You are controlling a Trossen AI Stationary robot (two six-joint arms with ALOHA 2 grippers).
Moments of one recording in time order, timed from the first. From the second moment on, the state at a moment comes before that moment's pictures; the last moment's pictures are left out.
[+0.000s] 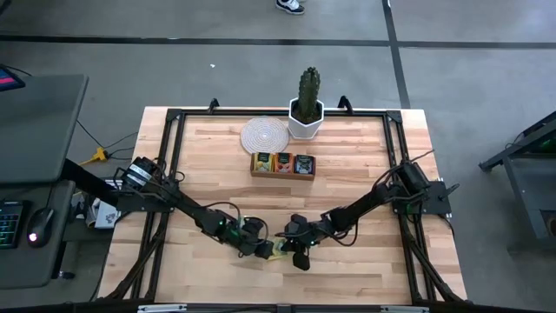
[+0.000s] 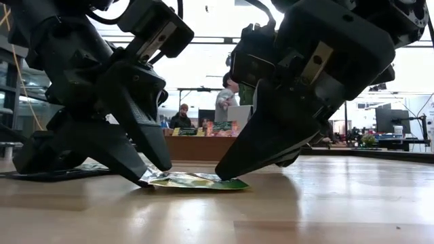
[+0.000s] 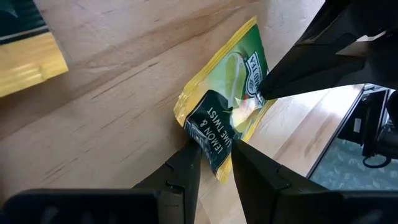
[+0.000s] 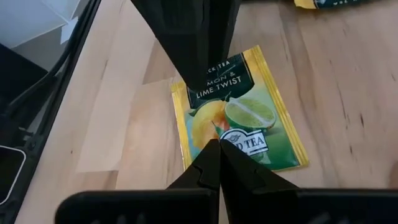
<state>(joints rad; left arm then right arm) -0.50 1.88 0.89 0.18 -0.12 -1.65 0.39 2.04 0.95 0.45 0.01 0.55</state>
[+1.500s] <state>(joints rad) -0.50 1.83 0.88 0.15 -0.30 -1.36 0.44 1.83 0.95 0.37 0.01 0.61</state>
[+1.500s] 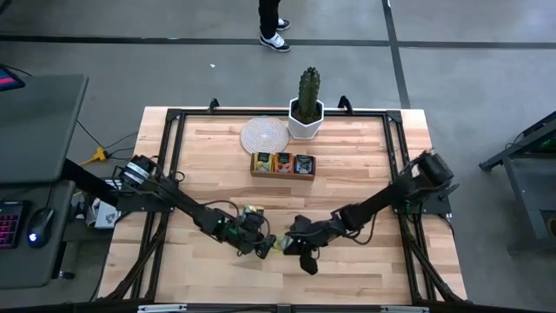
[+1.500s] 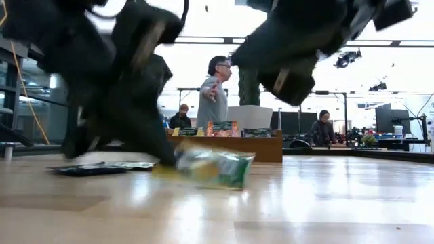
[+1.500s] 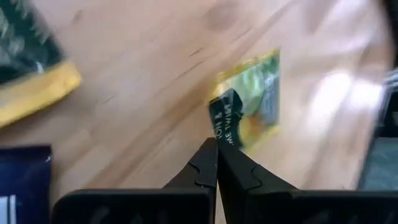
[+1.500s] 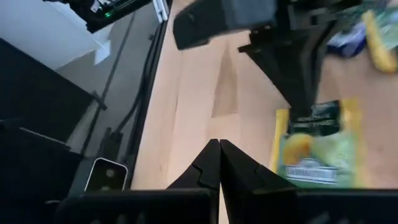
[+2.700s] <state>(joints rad) 0.20 1.23 0.88 -0.51 0.16 -0.14 0.54 1.45 0.95 -0.08 0.44 0.92</state>
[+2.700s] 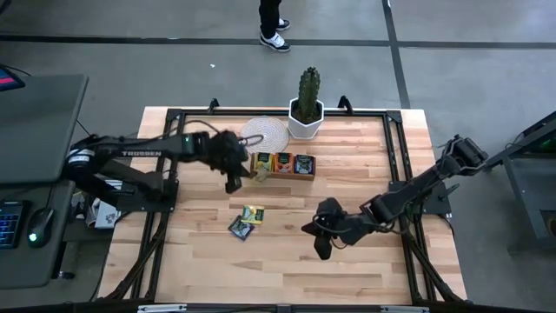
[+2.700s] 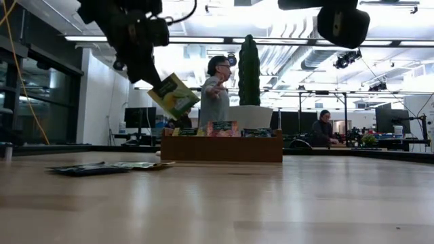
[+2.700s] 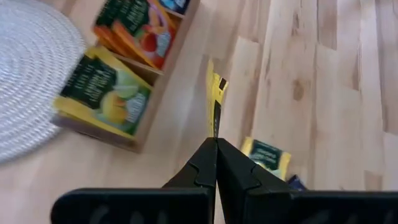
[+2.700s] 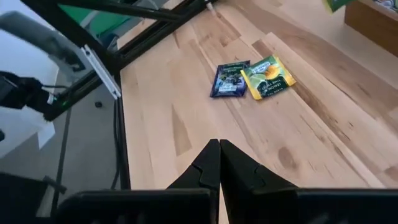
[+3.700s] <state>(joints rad) 0.36 1.78 1.67 -1.30 0.09 0.55 0.55 1.46 0.95 -0.04 0.55 0.98</state>
